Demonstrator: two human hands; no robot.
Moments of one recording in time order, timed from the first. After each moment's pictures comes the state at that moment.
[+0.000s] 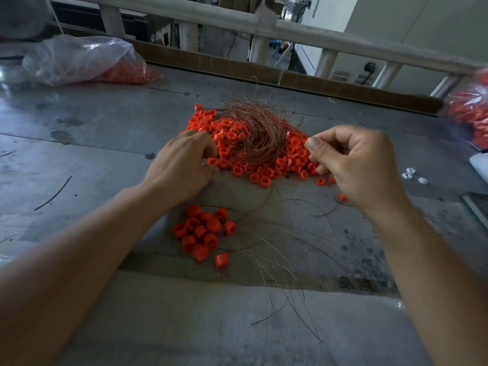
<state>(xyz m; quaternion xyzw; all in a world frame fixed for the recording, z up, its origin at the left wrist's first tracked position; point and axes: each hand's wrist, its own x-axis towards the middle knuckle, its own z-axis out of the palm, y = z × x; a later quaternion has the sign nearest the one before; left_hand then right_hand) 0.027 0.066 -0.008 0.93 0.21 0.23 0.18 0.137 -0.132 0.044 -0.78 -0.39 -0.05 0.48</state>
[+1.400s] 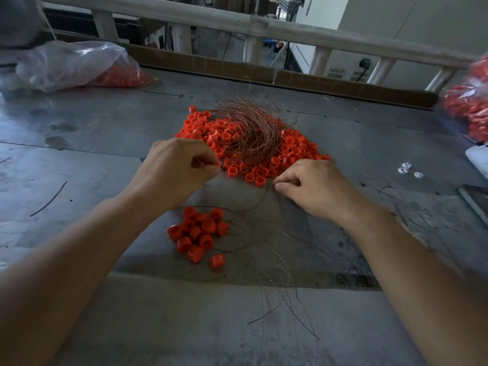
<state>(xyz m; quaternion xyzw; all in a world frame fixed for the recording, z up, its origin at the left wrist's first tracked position) 0.011 0.054 0.003 0.91 0.19 0.26 0.27 0.142 -0.120 0.014 -0.87 -0.47 0.01 0.17</state>
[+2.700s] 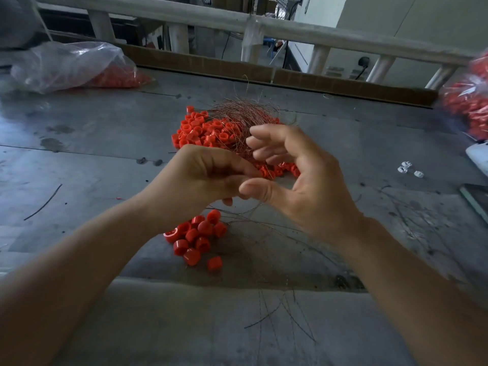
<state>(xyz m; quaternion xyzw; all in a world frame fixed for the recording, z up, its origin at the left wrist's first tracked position) 0.002 0.021 0.021 0.82 -0.04 0.18 0.55 0.100 -0.117 0.030 -0.68 -0.57 -0.04 0.46</state>
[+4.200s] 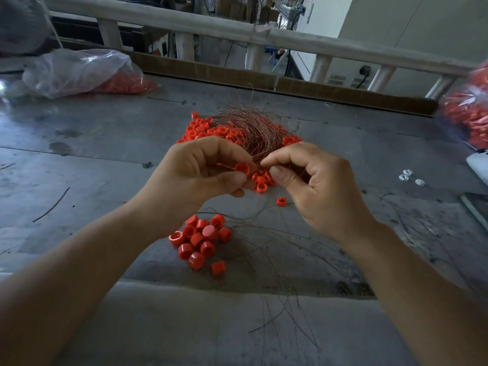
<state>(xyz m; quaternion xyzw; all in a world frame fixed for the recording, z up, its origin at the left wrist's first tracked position) -0.004 0.027 0.024 0.72 0.01 0.22 0.65 0.105 -0.117 0.034 -0.73 -0.54 -0.07 0.43</state>
